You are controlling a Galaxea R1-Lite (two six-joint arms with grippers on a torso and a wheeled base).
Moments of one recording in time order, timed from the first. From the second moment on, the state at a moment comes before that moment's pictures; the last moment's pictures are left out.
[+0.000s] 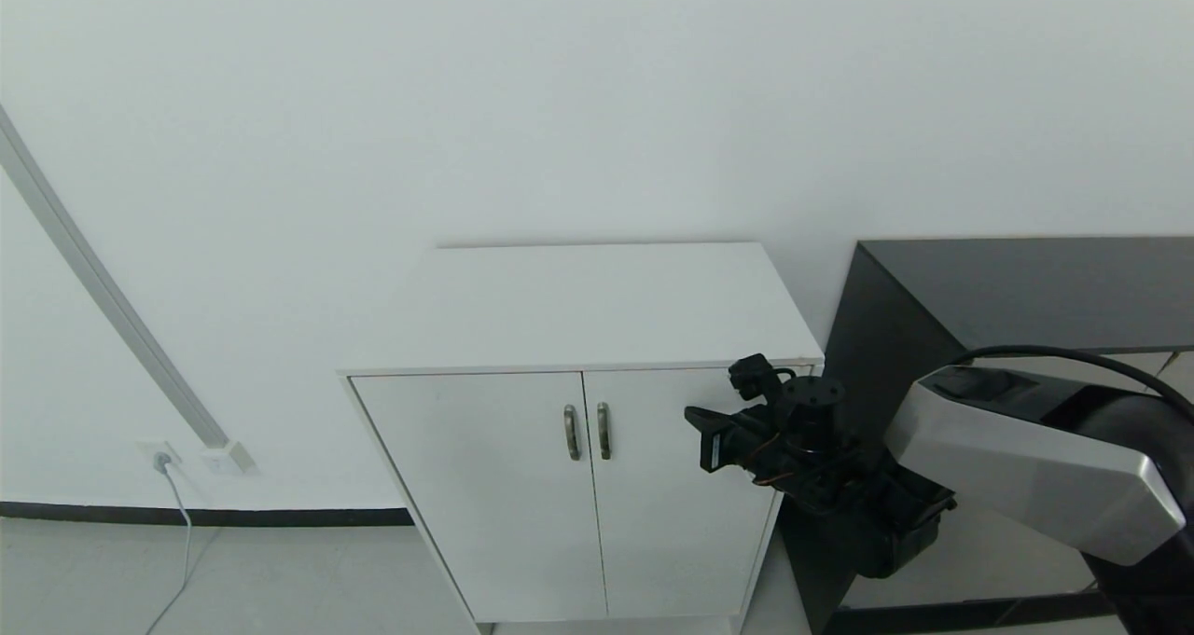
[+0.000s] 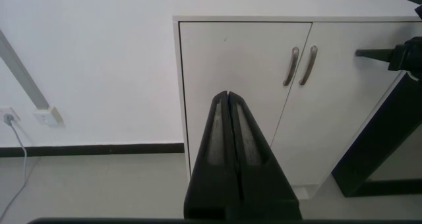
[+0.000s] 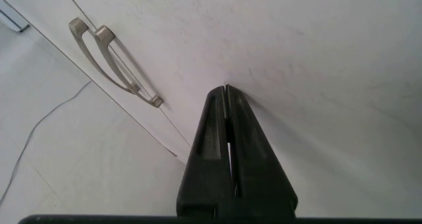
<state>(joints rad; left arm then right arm) 0.00 0.00 0.00 0.00 0.02 -0.01 0.53 2.43 -1.04 -1.25 0.16 0.15</state>
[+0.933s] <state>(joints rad) 0.00 0.00 0.00 0.00 0.02 -0.01 0.47 2.22 -0.76 -1.29 0.09 0.14</state>
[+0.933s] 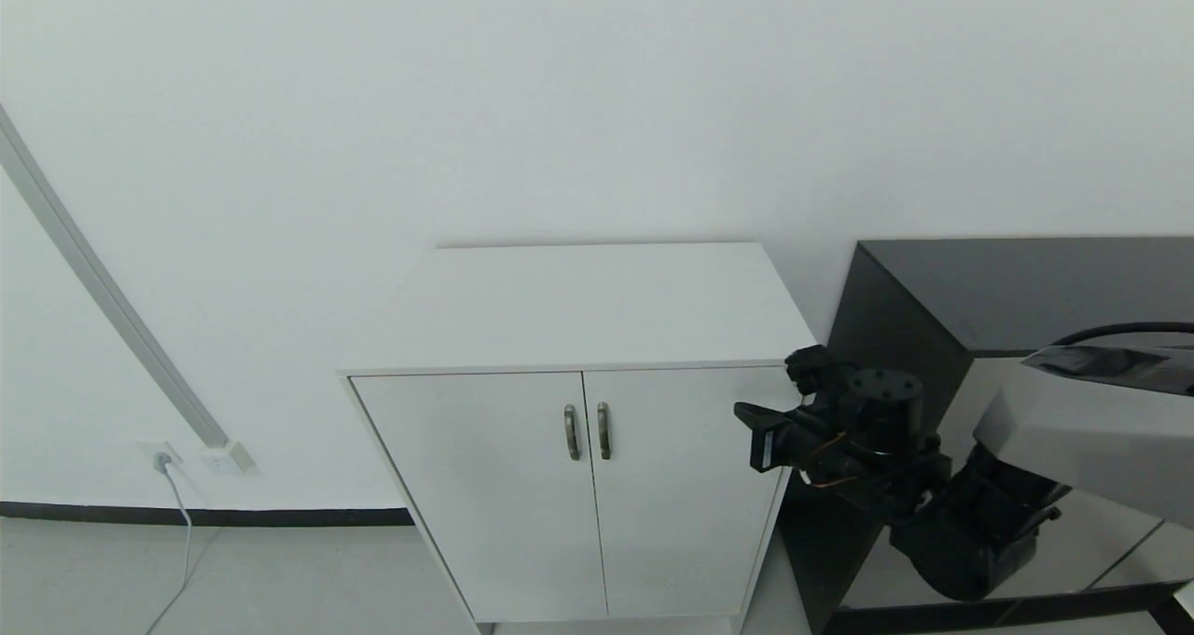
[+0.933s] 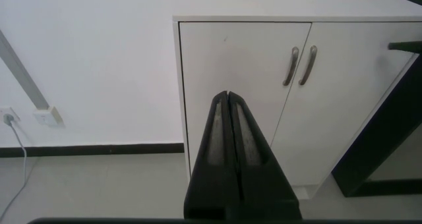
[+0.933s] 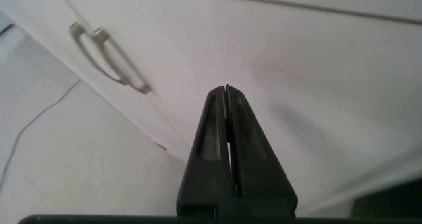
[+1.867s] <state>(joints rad) 0.00 0.00 0.00 0.00 0.01 -0.01 -0.02 1.75 -0.13 -1.38 0.02 -0.07</state>
